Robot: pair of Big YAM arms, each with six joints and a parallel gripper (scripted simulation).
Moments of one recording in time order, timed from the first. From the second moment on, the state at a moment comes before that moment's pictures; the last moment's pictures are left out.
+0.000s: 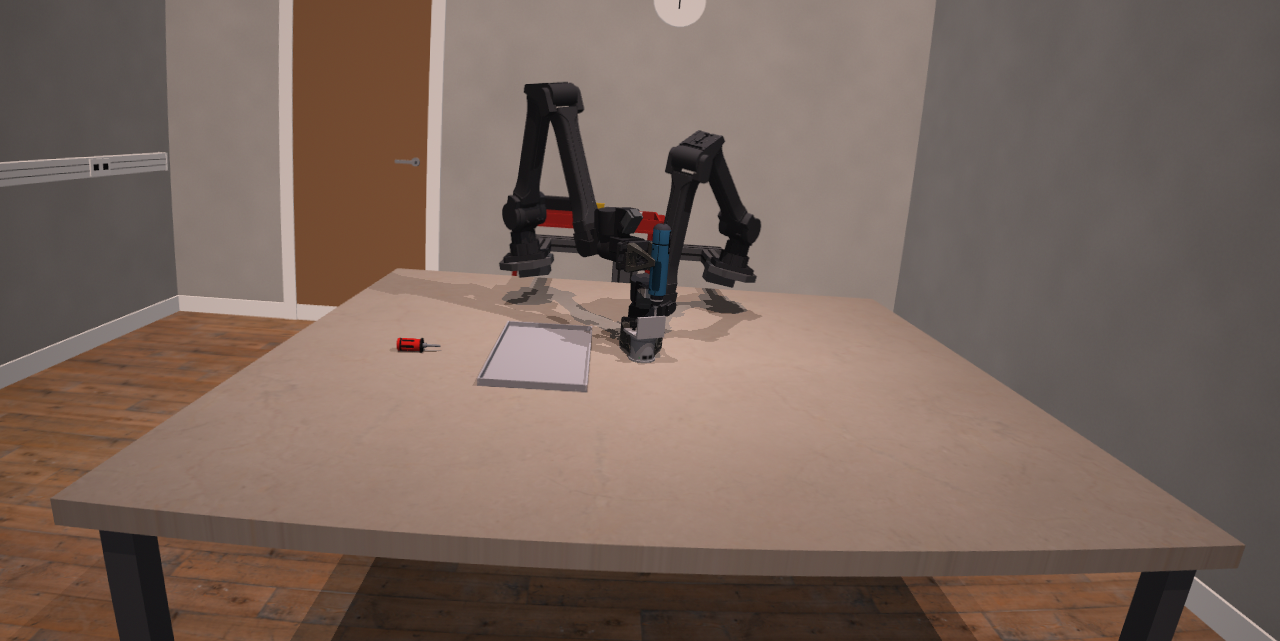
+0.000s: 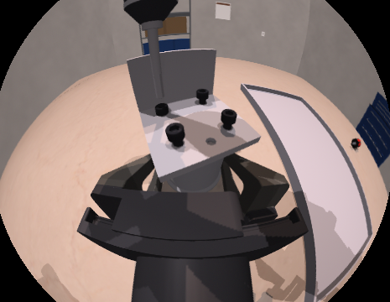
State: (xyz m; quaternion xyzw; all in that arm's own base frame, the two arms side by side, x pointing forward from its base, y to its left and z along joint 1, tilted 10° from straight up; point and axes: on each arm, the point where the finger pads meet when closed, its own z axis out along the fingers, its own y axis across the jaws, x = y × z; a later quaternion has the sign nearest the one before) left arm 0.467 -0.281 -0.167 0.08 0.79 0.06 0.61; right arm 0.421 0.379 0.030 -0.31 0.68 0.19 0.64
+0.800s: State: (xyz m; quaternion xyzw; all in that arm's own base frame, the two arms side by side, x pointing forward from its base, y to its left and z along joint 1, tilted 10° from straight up) left arm 0.467 -0.281 -0.167 0.08 0.79 0.06 0.61; right arm 0.421 0.379 0.030 -0.31 0.68 0.19 0.64
